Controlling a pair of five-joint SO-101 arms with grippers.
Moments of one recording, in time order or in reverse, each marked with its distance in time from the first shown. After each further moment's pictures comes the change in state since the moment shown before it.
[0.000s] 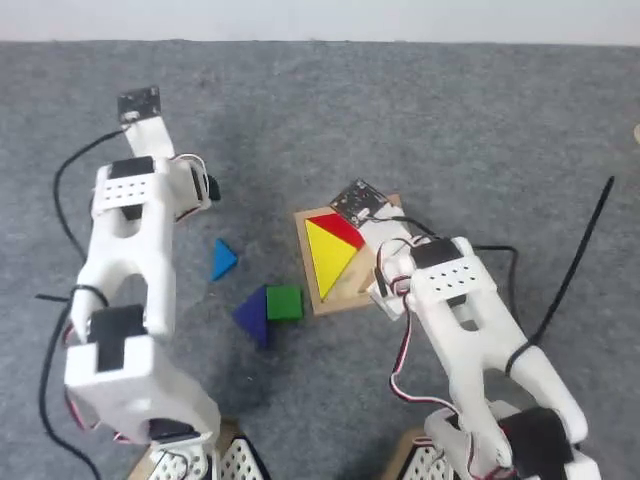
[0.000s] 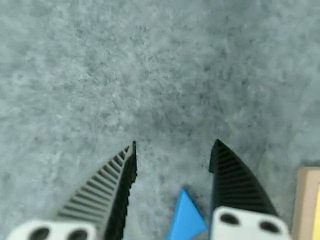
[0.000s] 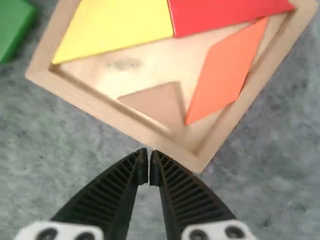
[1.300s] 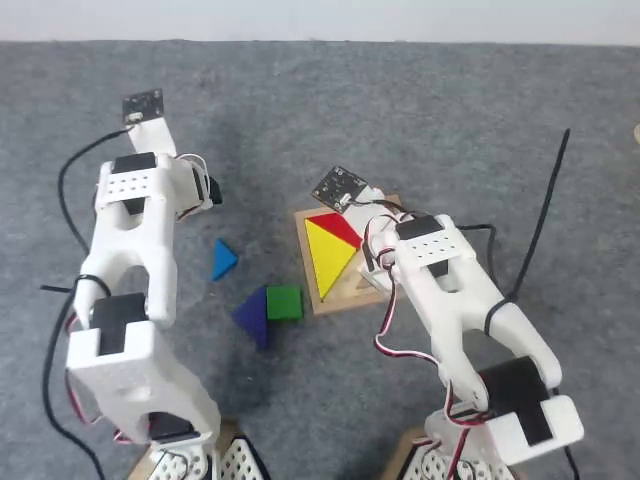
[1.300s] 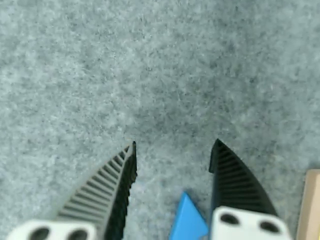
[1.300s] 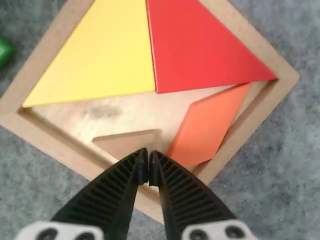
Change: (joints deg) left arm -0.1 3.8 -3.1 1.6 0.0; right arm -0.3 15.1 -9.4 -8.7 6.2
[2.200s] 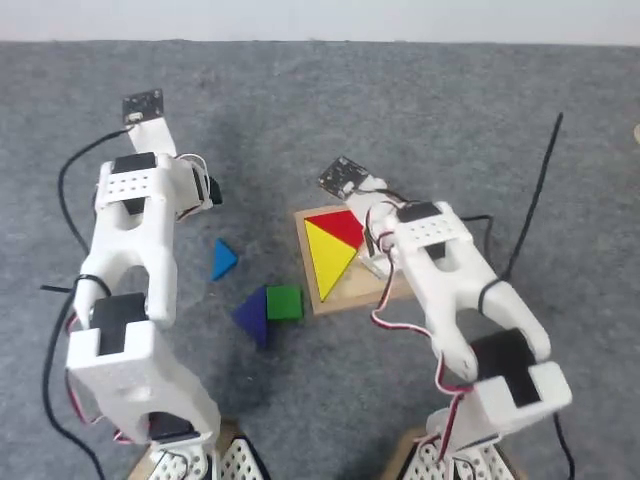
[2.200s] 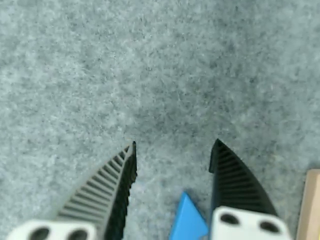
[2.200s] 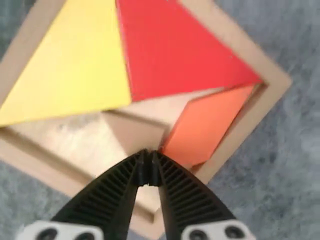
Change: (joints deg) left arm 0.0 0.0 0.0 0.0 -0.1; right arm 2.0 10.8 -8.0 -0.3 0.4
